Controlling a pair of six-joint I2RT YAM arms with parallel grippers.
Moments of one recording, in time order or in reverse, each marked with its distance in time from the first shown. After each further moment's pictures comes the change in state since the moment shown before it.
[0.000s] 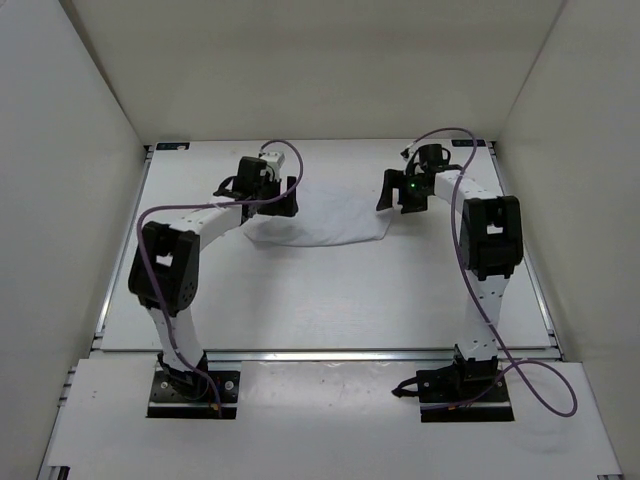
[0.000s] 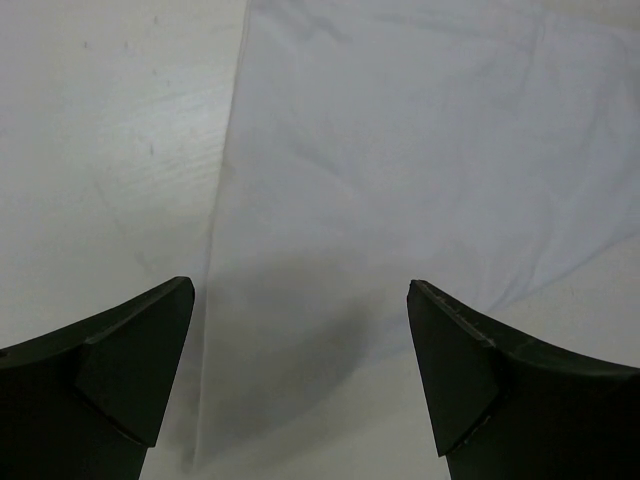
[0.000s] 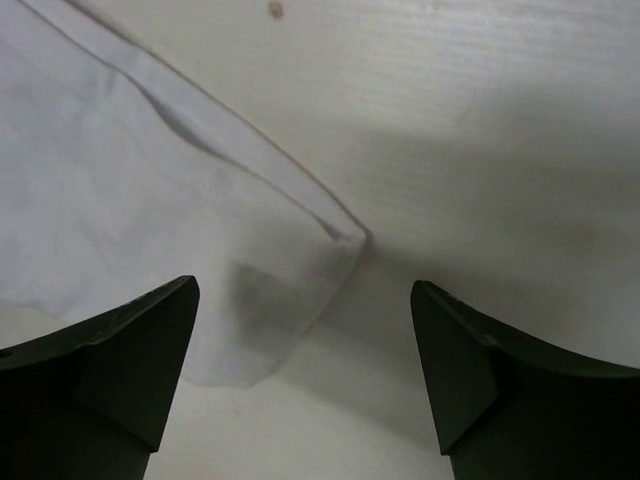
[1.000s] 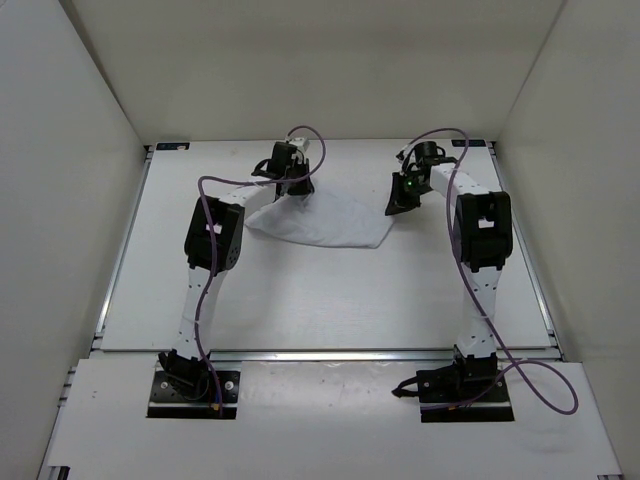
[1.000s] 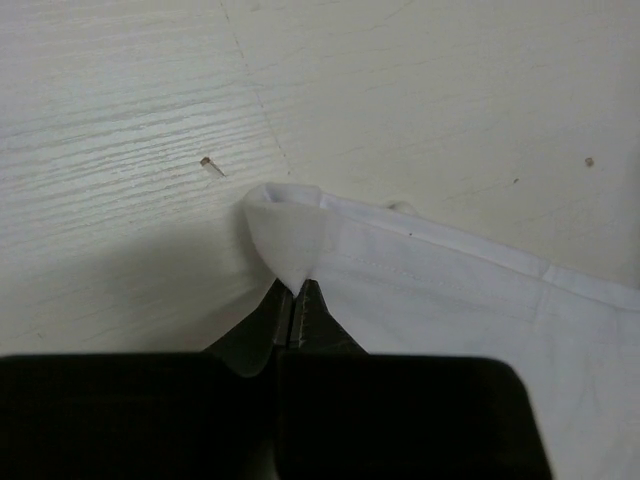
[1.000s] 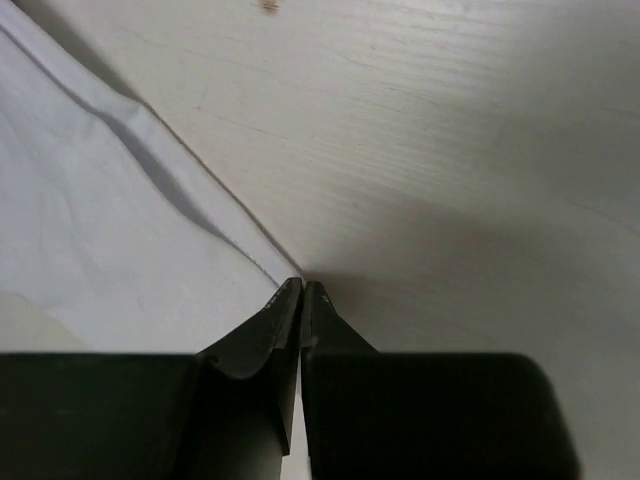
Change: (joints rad) left arm -0.037 0.618 0.649 0.023 0.069 -0.144; right arm 0.008 0.158 0.223 -0.185 -0.042 -0.024
